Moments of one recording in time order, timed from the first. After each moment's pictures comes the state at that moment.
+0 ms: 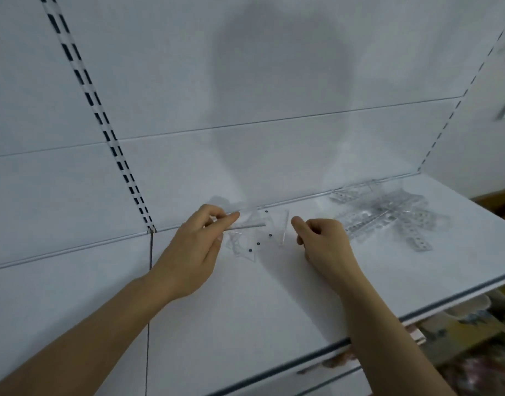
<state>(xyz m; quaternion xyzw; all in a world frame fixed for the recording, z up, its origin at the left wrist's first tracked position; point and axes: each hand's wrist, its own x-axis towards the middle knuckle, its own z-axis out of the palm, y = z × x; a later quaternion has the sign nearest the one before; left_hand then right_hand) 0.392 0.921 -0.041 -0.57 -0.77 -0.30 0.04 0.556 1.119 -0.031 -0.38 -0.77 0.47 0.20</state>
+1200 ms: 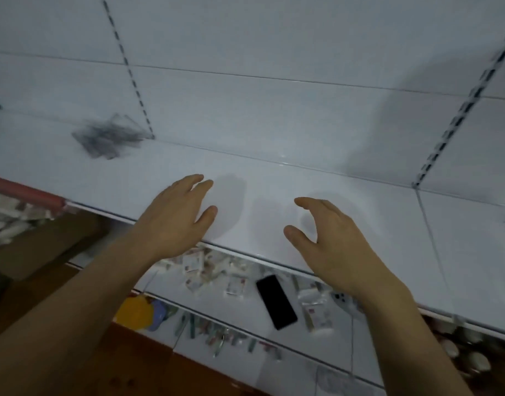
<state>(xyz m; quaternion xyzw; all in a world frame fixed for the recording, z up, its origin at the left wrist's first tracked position) 0.413 0.450 0.000 -0.16 -0.98 -0.11 0.05 0.479 0.718 -0.009 0.06 -0.94 0.32 0.06</state>
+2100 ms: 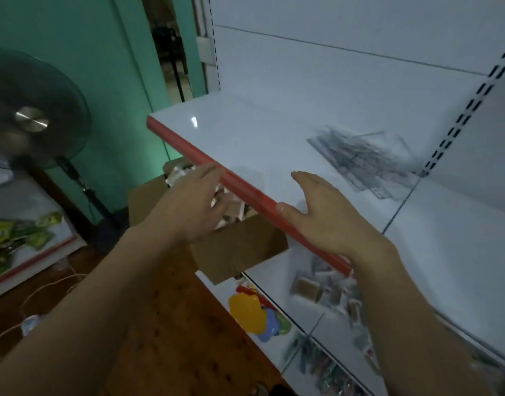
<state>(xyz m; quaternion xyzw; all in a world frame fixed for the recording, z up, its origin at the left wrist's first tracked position) 0.333 -0.049 0.003 0.05 -0.99 -0.13 0.08 0.261 0.180 0.000 0.29 -0.92 0.25 -0.06</state>
